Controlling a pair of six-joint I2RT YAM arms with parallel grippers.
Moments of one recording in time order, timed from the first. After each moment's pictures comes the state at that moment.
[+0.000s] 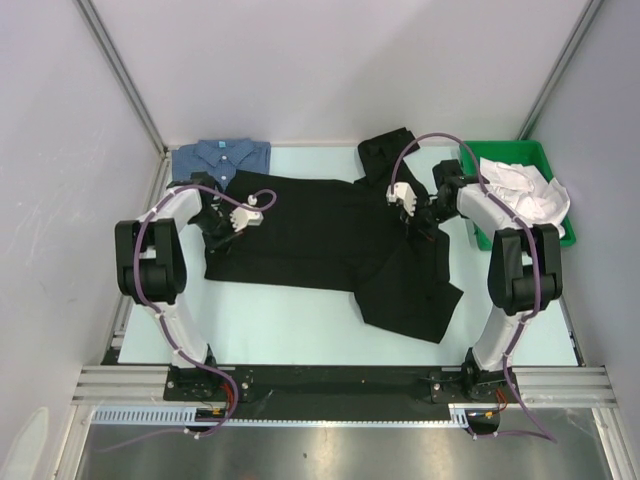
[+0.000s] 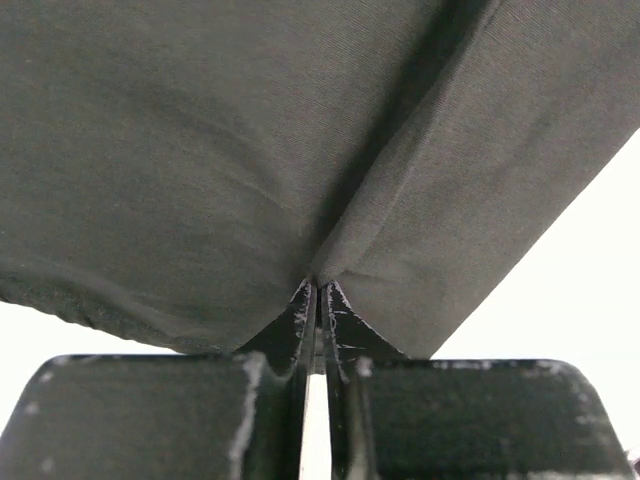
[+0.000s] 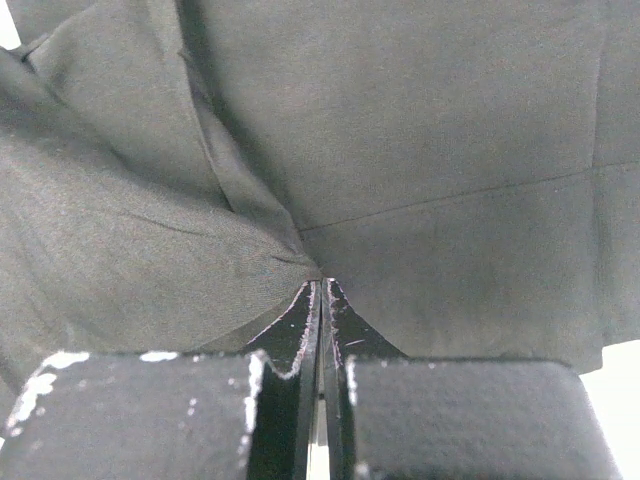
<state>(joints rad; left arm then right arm) 0.04 1.90 1.35 -0.97 0.32 1.18 0.15 1.82 1.36 -0.83 -0.61 -1.05</state>
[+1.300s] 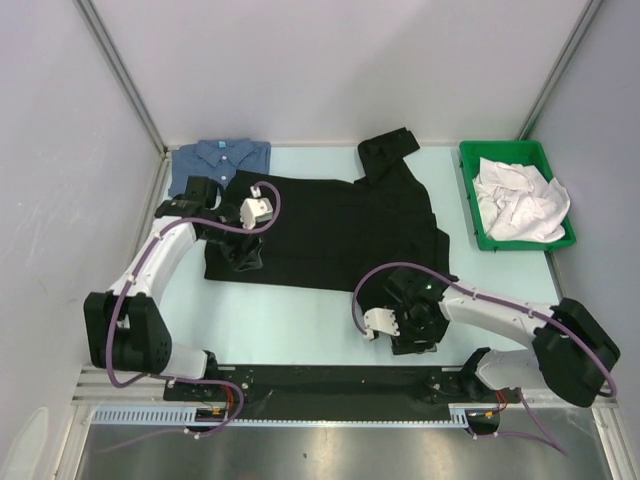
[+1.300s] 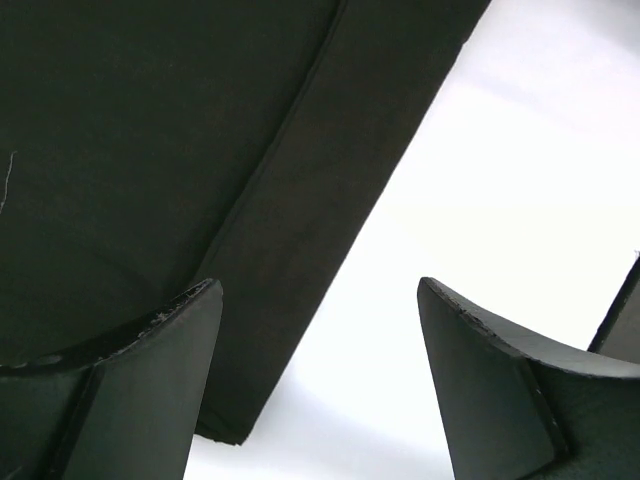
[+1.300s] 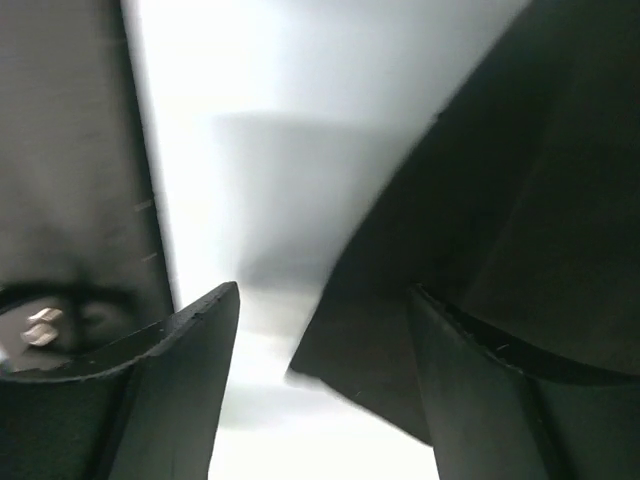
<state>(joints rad) -0.09 1.43 1.15 -0.91 0.65 0.90 0.81 1.24 0.64 -0.87 -0.22 -0.90</state>
